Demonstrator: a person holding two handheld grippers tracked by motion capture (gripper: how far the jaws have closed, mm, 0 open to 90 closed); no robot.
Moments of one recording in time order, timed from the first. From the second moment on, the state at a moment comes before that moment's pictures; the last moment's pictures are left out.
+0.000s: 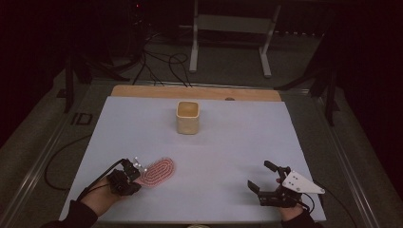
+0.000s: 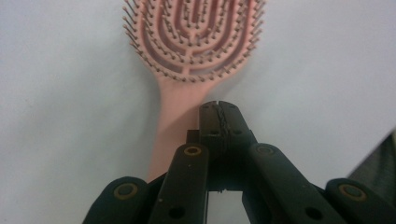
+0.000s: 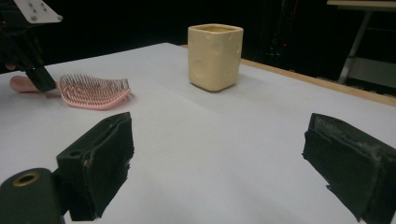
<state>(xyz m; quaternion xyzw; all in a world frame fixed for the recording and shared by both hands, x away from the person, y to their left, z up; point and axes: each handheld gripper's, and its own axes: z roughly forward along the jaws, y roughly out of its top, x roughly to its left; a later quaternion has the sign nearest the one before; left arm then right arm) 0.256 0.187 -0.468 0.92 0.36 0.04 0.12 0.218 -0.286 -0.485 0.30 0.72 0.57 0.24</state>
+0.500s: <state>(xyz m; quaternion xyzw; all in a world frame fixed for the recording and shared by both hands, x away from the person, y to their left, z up) 0.255 0.190 -0.458 0.94 0.34 0.04 0.10 0.218 -0.285 -0.485 0.30 0.73 0.57 0.24</state>
